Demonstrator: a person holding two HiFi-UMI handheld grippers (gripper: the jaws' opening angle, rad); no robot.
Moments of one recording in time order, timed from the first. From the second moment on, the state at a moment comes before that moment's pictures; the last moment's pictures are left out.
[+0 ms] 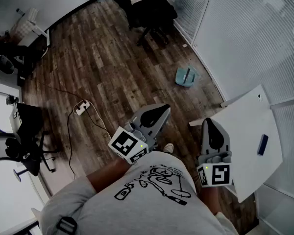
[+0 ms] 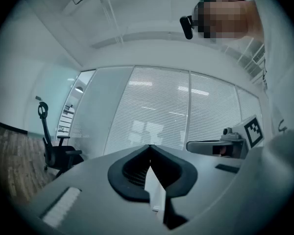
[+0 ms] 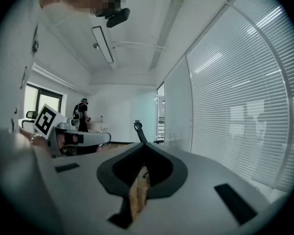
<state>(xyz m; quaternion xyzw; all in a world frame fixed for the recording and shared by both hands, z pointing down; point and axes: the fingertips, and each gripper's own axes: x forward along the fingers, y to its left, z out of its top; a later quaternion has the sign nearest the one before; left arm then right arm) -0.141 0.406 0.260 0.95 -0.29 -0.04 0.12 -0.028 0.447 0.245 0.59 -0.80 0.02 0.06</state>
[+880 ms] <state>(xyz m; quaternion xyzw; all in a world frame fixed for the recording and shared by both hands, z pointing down) -0.182 0.397 0.263 0.95 -0.28 -0.05 0.13 -0.071 0.440 0.249 0.61 -0.79 0.03 0.07</state>
